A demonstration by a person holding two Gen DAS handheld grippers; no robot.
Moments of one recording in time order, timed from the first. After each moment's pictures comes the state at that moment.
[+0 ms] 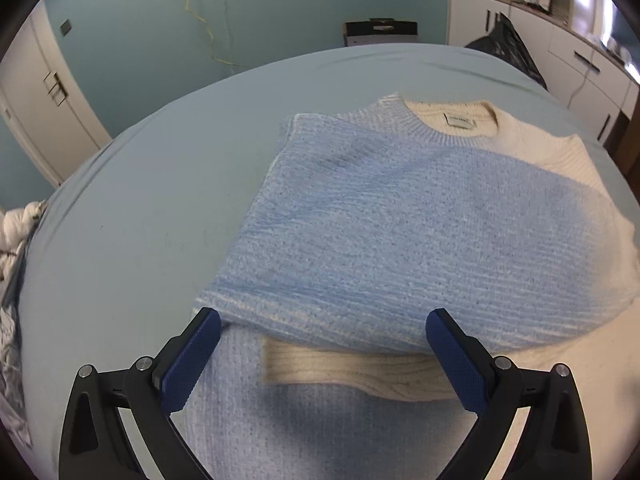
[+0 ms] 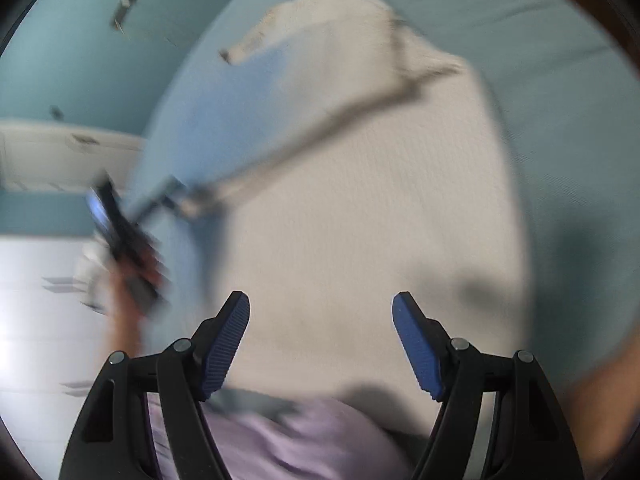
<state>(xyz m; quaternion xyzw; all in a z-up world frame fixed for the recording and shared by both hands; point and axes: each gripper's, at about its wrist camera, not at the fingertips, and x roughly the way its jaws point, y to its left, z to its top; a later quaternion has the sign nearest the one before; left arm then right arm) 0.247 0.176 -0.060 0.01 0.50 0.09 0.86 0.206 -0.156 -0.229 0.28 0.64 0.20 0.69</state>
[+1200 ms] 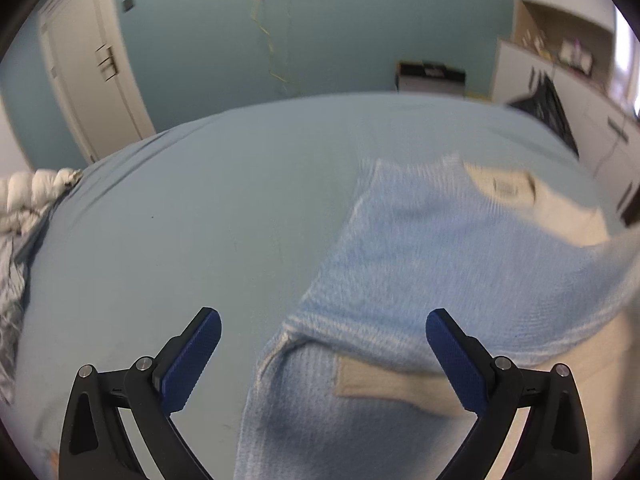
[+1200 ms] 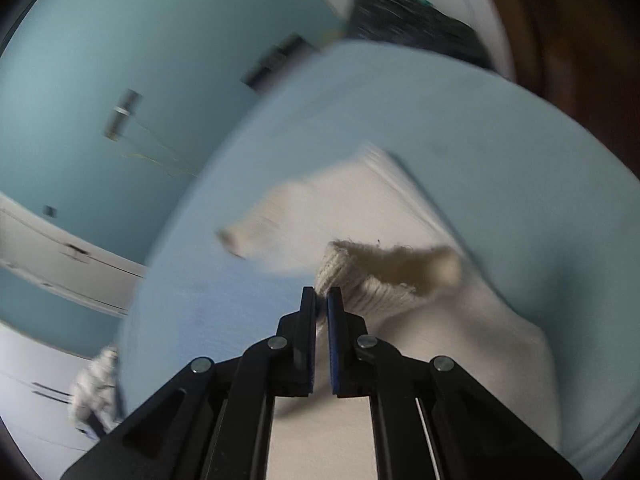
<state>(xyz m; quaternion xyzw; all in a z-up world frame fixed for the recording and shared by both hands) 0.233 0.231 -0.026 -0.06 0.44 0.16 0.88 0.373 -0.135 -0.163 0.29 0.45 0.10 0.84</state>
